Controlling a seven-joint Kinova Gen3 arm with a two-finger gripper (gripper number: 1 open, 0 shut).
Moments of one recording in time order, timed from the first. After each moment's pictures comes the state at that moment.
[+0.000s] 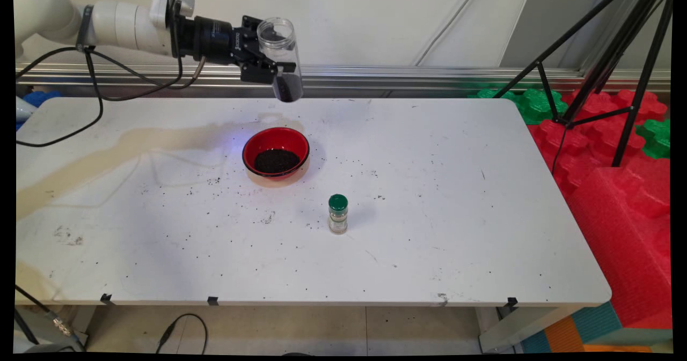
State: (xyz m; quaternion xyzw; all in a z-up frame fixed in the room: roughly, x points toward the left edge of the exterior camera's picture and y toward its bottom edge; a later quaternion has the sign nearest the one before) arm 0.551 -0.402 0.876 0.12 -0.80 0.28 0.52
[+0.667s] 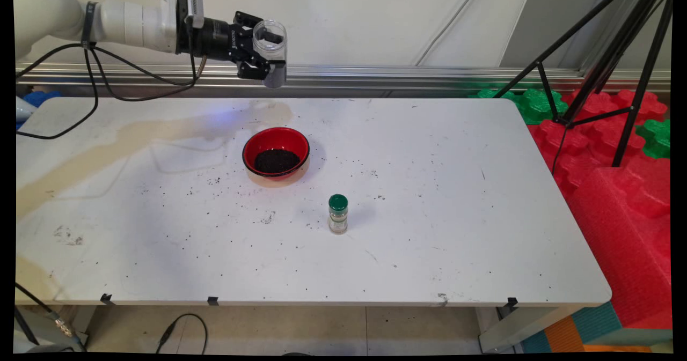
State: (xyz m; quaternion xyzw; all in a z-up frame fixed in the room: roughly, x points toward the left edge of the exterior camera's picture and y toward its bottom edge) arm 0.581 -0.430 0.860 0.10 -0.83 0.35 0.43
